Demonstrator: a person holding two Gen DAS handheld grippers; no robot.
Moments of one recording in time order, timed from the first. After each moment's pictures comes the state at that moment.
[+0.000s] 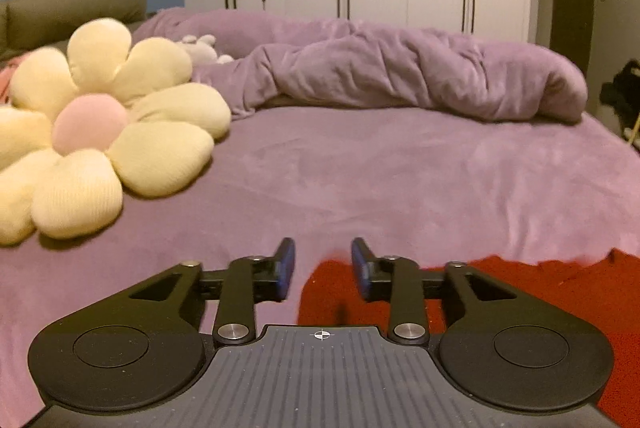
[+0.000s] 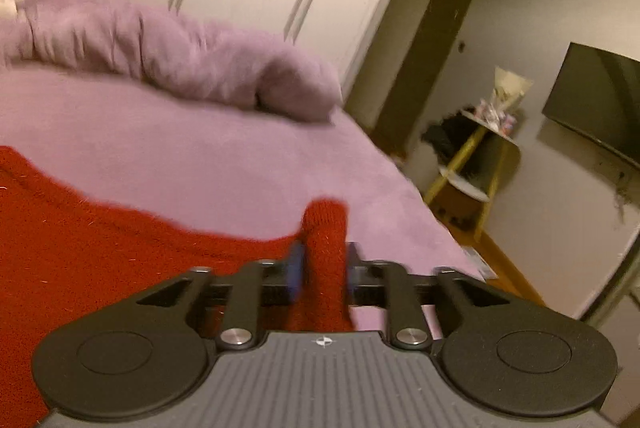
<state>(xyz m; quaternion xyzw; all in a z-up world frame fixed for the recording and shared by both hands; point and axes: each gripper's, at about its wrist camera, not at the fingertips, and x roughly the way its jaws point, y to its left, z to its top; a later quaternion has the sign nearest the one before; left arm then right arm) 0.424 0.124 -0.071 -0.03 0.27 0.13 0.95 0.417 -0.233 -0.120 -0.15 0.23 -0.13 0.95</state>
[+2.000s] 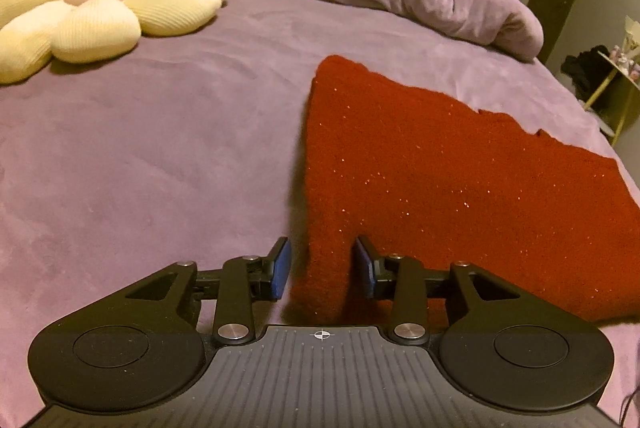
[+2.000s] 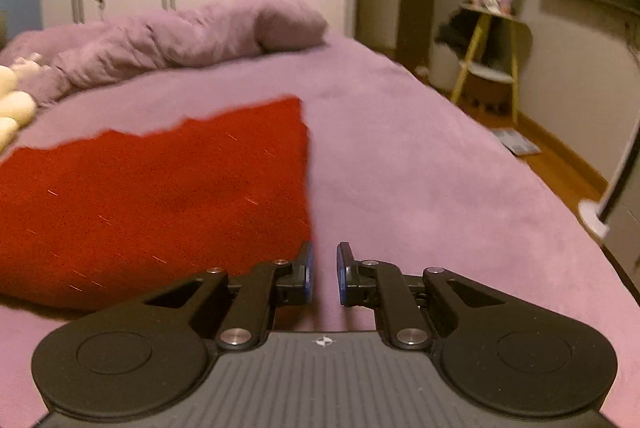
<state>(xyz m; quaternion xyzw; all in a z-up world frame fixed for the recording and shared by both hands) 0.292 0.144 -0.107 -0.12 0.39 0.06 0.91 0.236 -0.289 -0.113 0.02 0.29 -0.03 0.96</state>
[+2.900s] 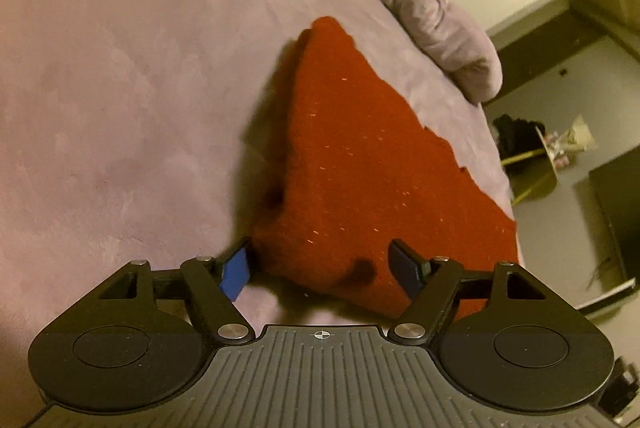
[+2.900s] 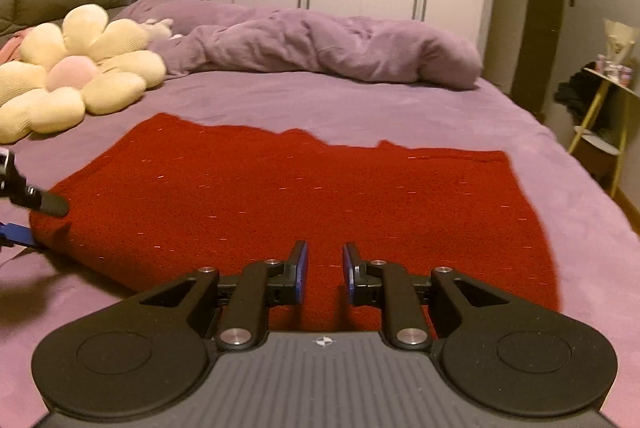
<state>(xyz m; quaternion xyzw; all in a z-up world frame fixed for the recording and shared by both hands) 0.282 0.200 -0.133 -0.38 0.41 -0.05 0.83 0.257 -0.158 -0.115 -0.06 0.28 0.12 0.95</state>
